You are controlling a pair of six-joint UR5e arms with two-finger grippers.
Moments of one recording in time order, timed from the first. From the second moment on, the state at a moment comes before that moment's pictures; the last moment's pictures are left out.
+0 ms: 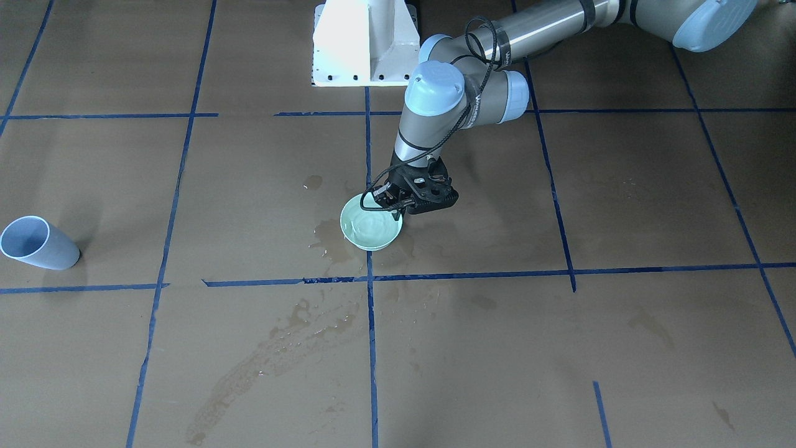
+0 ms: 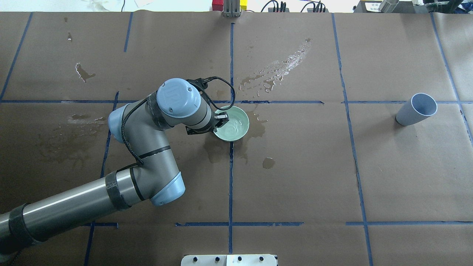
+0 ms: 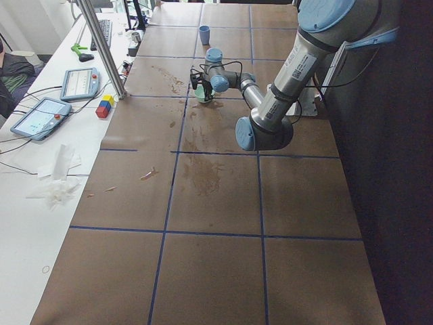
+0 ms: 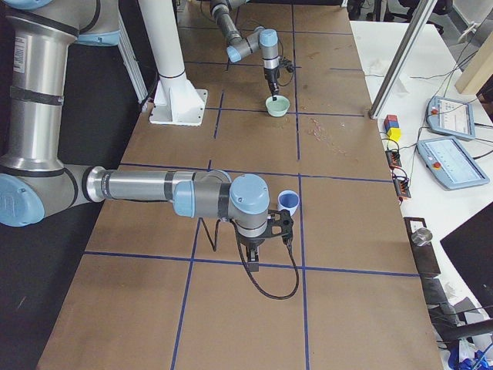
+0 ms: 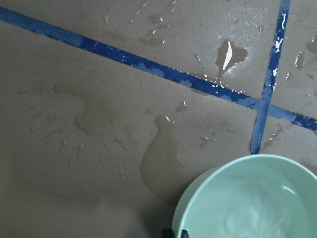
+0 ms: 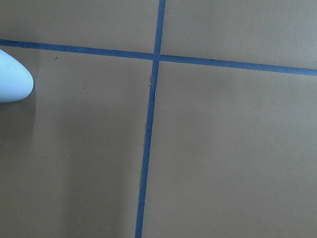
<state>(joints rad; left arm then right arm) -0.54 -2.31 -1.47 -1.88 -1.82 -1.55 1.63 -1.76 1.80 -1.60 2.33 -0.13</state>
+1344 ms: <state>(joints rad) -1.05 -1.87 -1.69 -1.93 -2.30 -0.98 1.63 -1.76 1.80 -1.60 2.33 -0.13</state>
